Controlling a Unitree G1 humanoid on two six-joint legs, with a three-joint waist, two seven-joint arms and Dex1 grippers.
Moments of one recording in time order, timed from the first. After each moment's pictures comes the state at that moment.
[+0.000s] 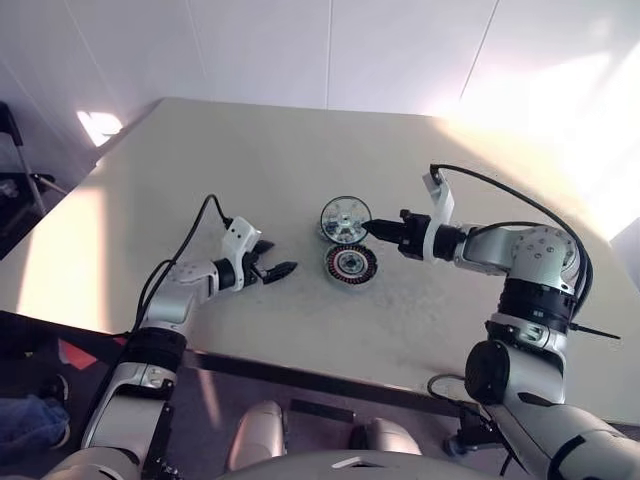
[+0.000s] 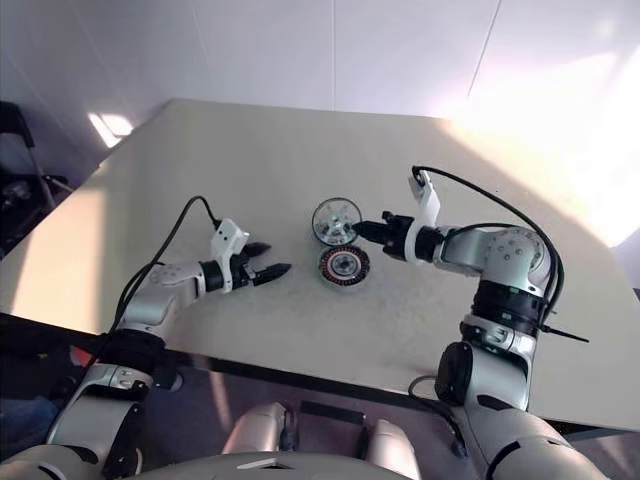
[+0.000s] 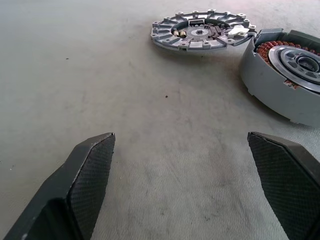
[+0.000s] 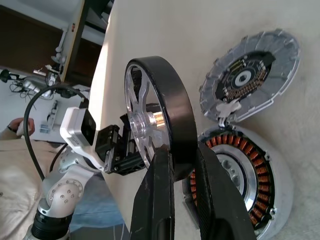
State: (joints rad) left arm -0.44 0.34 -0.05 0.39 -0.22 0.31 -0.86; right arm -0.67 -0.24 -0.53 0.10 0.87 1.61 0.18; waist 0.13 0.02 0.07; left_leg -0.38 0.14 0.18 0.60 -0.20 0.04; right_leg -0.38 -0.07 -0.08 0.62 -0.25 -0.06
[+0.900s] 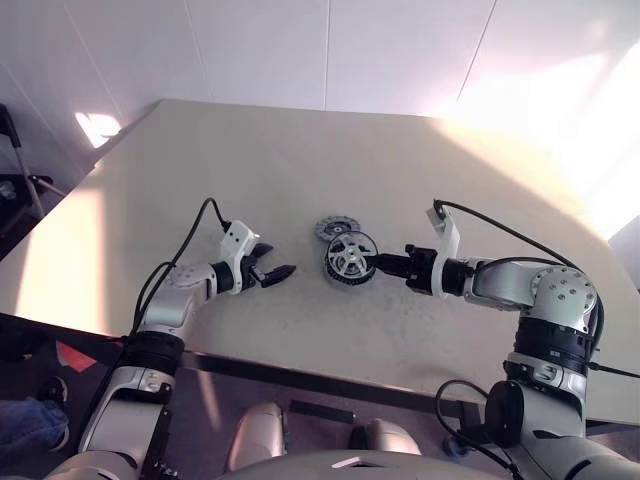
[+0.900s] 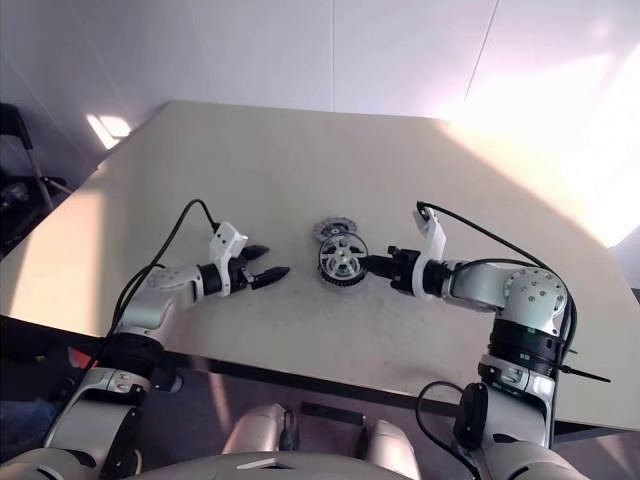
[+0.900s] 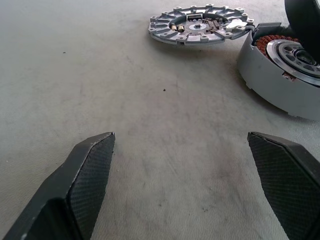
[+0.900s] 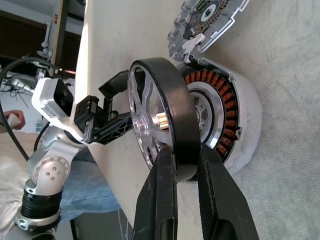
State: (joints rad) left arm -0.42 0.35 -0.05 0.38 -0.22 0.30 -0.86; right arm -0.49 -0.30 -0.49 0.07 1.27 1.61 -0.15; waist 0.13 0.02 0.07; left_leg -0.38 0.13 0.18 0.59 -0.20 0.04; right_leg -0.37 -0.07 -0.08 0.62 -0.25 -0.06
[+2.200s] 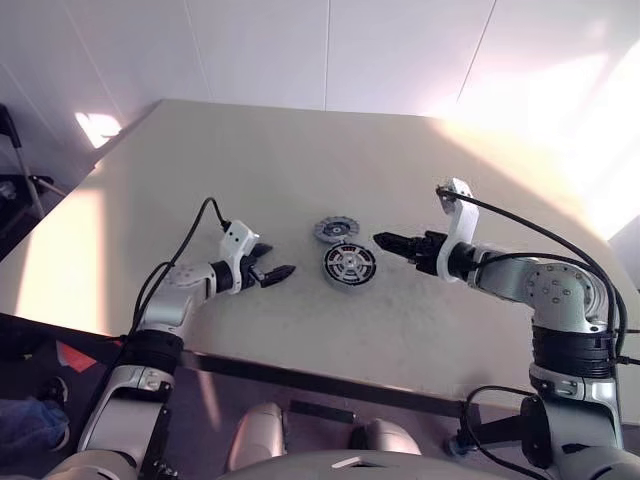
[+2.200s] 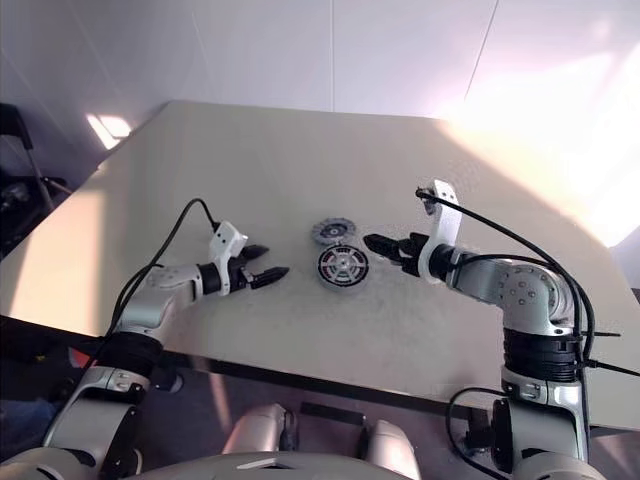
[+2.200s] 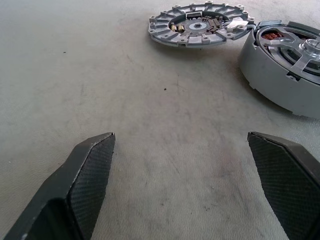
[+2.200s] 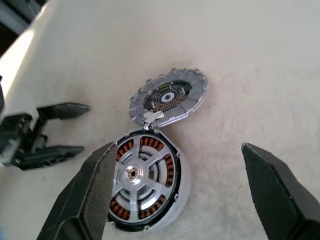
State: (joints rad) left arm -0.44 0.35 -0.06 0.39 -0.21 0.31 -0.87; right arm -0.41 -0.56 -0.08 -0.22 0.85 1.08 0.22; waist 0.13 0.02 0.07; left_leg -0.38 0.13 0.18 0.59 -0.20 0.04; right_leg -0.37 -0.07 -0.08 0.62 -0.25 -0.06
